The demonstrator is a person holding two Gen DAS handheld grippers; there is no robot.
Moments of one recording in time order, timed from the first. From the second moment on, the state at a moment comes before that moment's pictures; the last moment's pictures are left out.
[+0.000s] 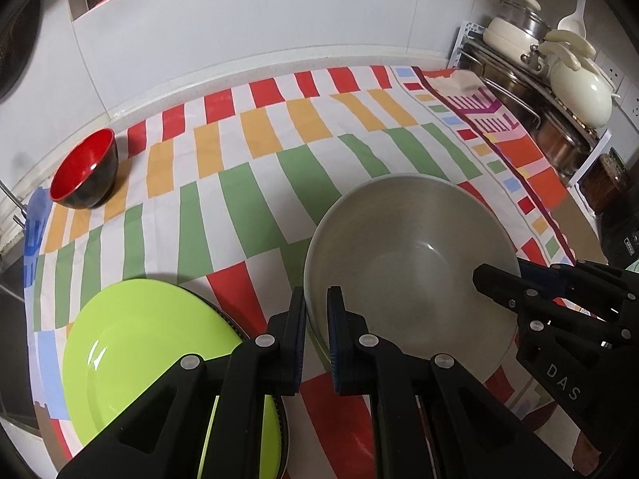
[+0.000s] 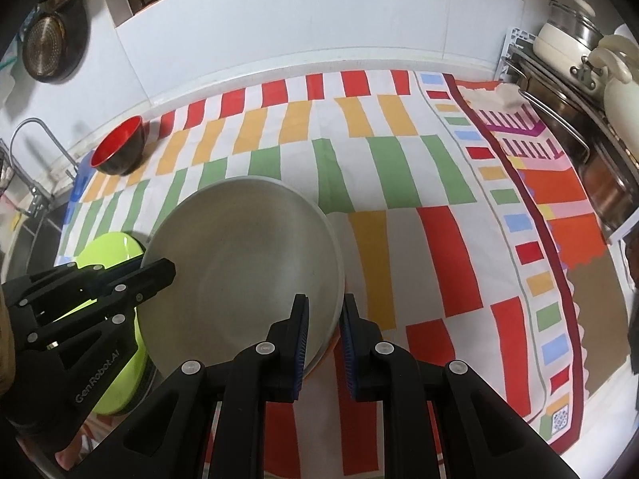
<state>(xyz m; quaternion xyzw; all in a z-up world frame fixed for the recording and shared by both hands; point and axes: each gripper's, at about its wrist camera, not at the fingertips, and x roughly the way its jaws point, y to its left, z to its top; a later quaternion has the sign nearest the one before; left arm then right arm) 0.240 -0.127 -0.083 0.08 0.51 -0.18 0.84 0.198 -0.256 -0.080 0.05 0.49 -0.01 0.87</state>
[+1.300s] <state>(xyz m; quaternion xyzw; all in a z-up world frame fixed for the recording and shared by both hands) 0.238 -0.056 -0.021 0.05 0.42 -0.08 0.90 0.208 -0.230 -0.048 0.03 0.44 0.04 0.90</state>
